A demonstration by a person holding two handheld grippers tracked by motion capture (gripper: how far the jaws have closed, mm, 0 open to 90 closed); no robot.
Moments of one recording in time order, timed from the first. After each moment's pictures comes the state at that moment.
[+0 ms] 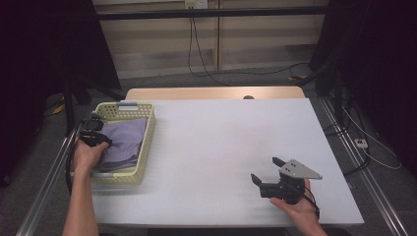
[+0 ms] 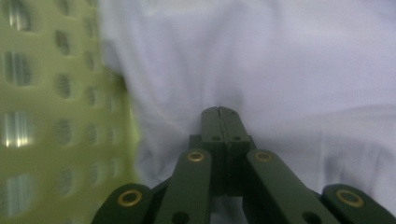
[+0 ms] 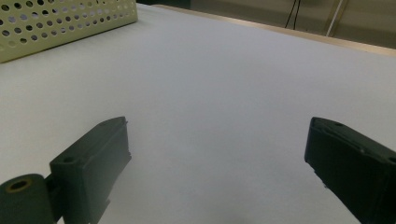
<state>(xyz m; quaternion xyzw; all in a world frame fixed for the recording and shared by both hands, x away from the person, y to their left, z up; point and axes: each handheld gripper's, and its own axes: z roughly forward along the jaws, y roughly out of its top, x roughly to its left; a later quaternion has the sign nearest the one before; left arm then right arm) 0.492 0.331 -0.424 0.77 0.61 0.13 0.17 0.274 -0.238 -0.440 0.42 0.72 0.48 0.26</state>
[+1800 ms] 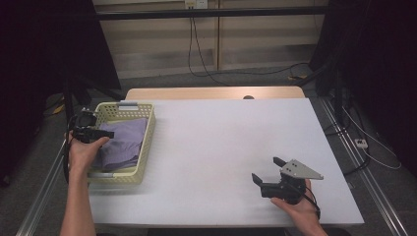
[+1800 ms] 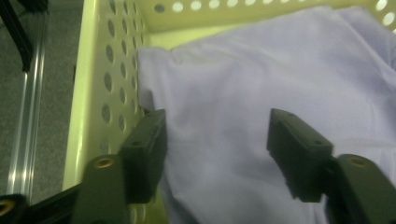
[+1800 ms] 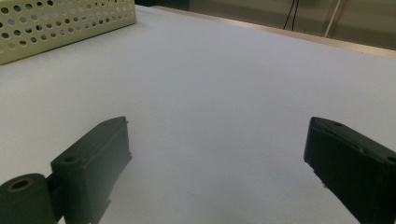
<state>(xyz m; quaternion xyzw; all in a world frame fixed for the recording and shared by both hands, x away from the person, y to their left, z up) 0.484 0.337 -0.399 0.74 0.59 0.19 0.23 0.273 -0.240 -0.439 0.42 0.72 0.49 0.26</state>
